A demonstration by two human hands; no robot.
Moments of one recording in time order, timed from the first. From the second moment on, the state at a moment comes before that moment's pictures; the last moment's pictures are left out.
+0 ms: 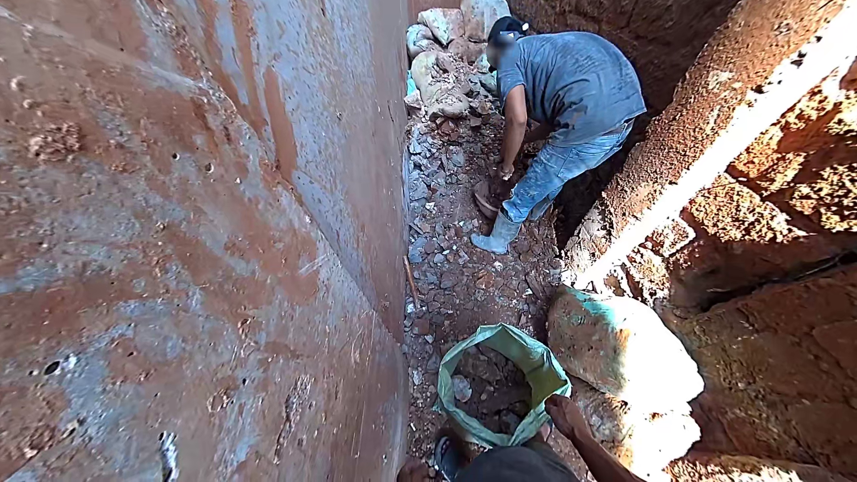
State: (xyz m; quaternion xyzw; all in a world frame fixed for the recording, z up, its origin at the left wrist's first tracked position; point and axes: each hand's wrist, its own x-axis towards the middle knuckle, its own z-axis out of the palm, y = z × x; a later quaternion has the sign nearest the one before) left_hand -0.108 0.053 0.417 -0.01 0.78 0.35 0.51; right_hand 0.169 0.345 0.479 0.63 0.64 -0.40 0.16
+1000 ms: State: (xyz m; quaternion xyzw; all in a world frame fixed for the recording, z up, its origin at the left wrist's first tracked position) left_hand -0.102 0.049 0.402 0.00 0.79 0.35 0.50; right_hand 0.163 0.355 0.496 0.61 0.65 -0.43 0.17
